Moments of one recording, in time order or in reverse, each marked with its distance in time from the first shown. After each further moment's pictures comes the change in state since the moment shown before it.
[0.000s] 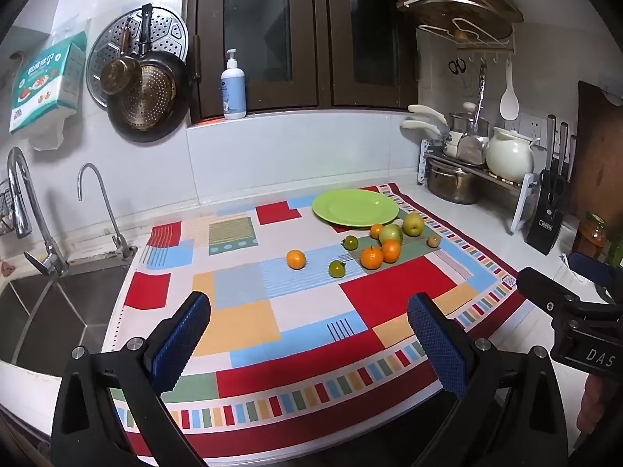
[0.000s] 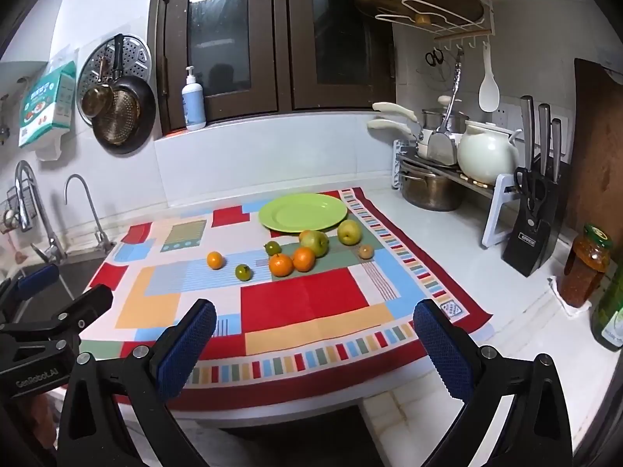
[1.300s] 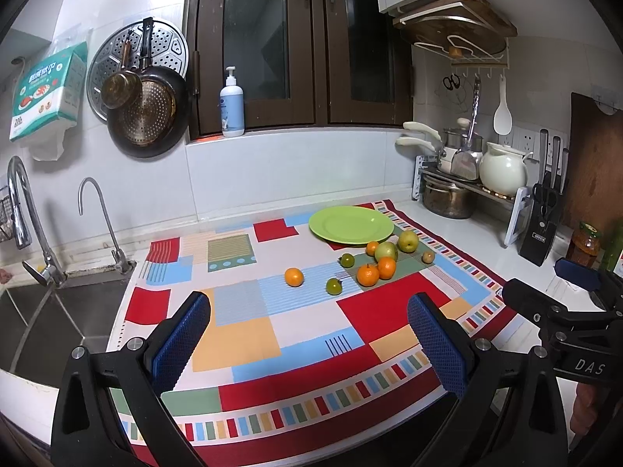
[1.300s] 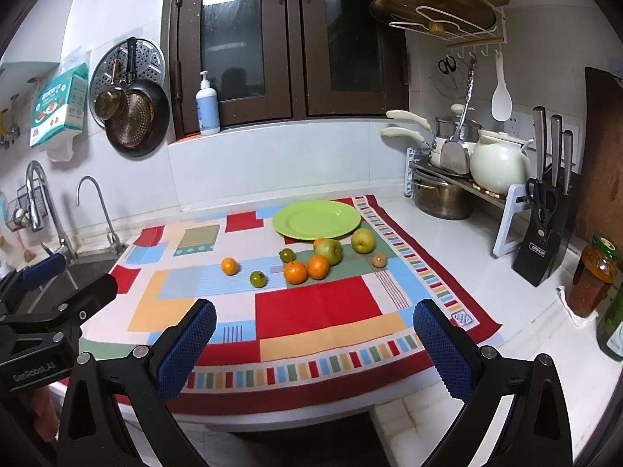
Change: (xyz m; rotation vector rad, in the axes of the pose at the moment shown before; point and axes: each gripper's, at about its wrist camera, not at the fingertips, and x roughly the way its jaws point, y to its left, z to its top) left arm -0.010 0.007 0.007 0.002 -0.059 -0.021; right arm -0.003 0.005 0.004 -0.017 -0.022 0.042
